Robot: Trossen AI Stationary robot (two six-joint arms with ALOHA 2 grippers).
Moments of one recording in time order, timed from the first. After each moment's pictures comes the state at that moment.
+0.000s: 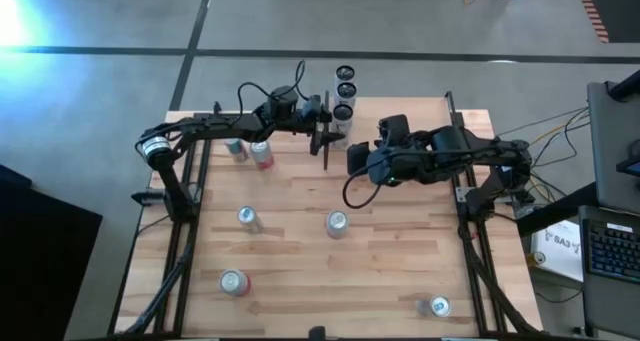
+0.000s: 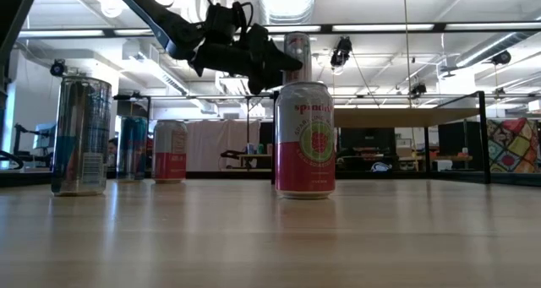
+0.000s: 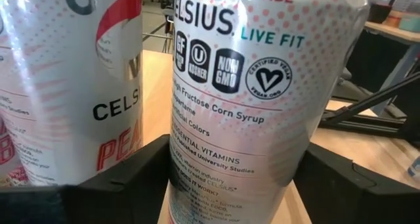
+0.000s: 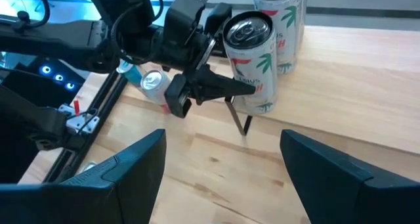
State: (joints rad) left arm 0.53 1.78 1.15 0.44 0.52 -0.03; right arm 0.18 1.66 2.22 -1.48 0.71 1.27
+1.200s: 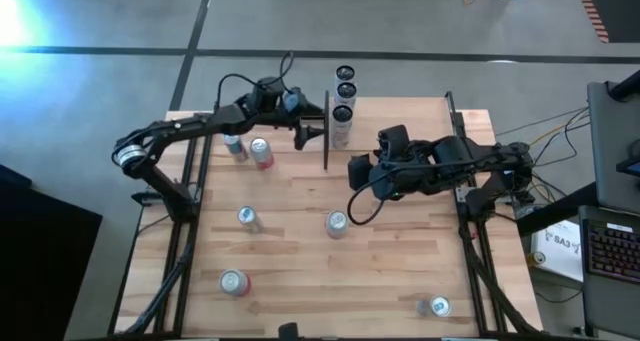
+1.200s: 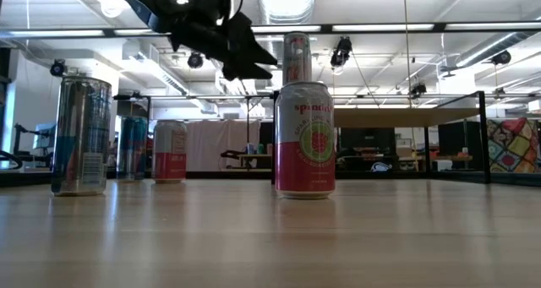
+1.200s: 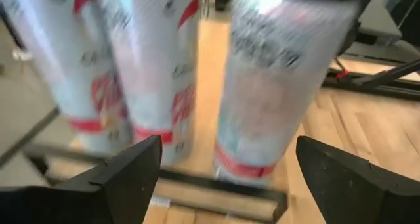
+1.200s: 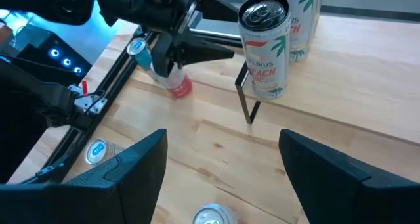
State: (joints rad) left arm 0.58 1.58 1.15 0.04 0.41 0.11; right arm 0.24 1.66 2.21 -1.49 0.71 1.27
